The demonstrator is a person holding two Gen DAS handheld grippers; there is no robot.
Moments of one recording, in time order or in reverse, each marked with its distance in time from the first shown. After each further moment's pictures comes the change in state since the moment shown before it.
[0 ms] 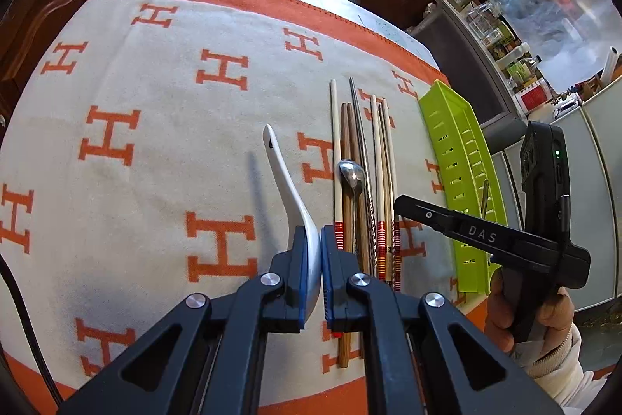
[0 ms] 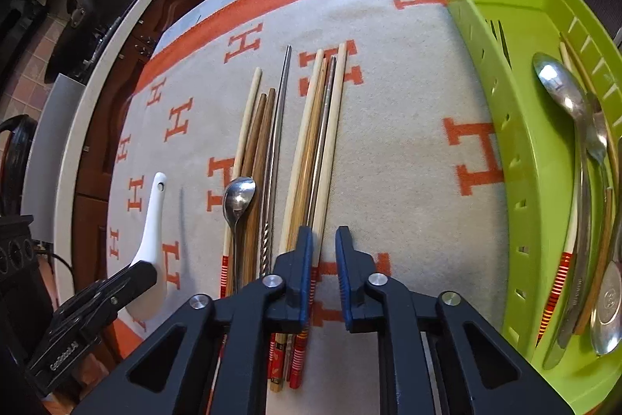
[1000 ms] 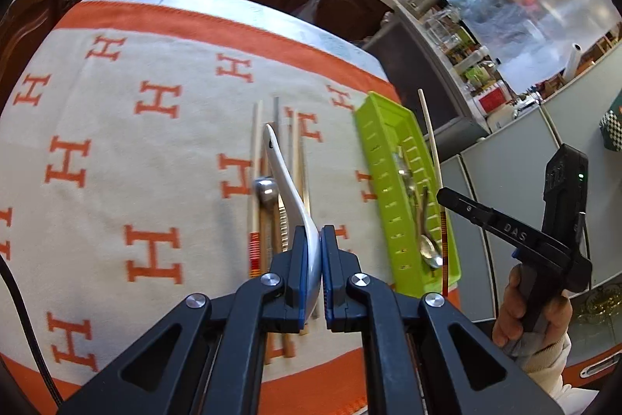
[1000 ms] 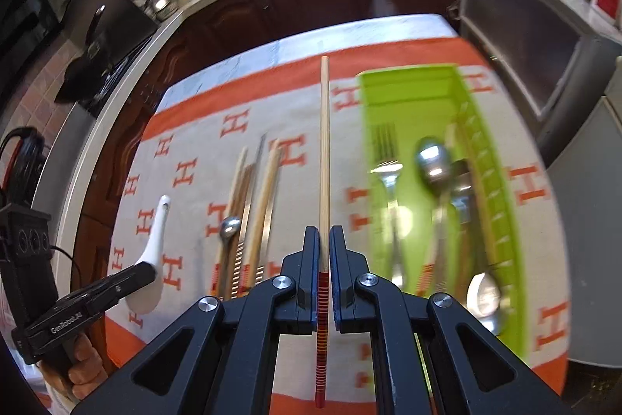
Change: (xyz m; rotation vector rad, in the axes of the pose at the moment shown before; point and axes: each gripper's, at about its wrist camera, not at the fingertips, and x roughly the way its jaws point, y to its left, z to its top) left arm -0.024 -0.059 0.006 0.061 -0.040 -0.131; right arm -0.132 -0.051 -0.012 -0.005 -0.250 -0.107
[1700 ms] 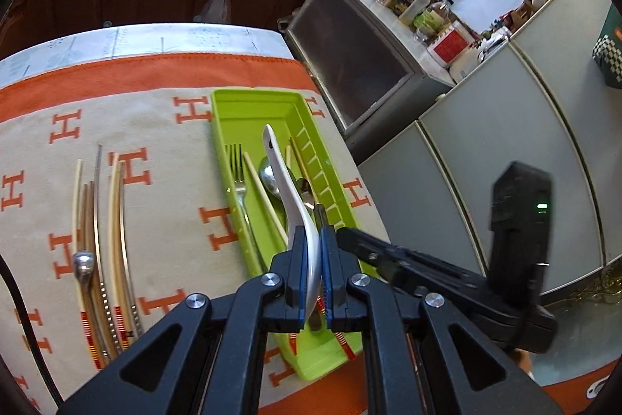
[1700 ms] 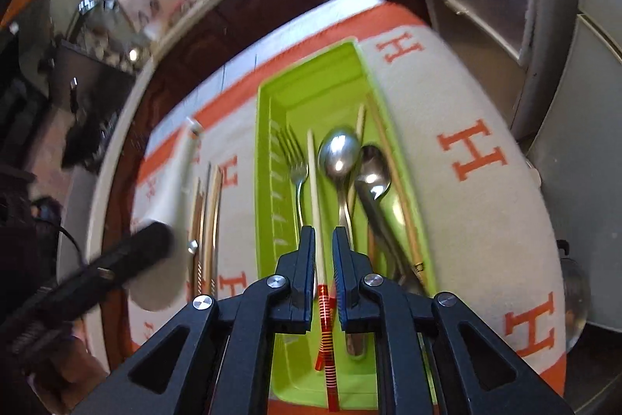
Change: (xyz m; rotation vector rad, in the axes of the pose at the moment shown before) left arm 0.103 -0.170 0.027 0.200 0.092 -0.013; right arm 0.006 -0.132 -0.008 0.233 -0.005 0.159
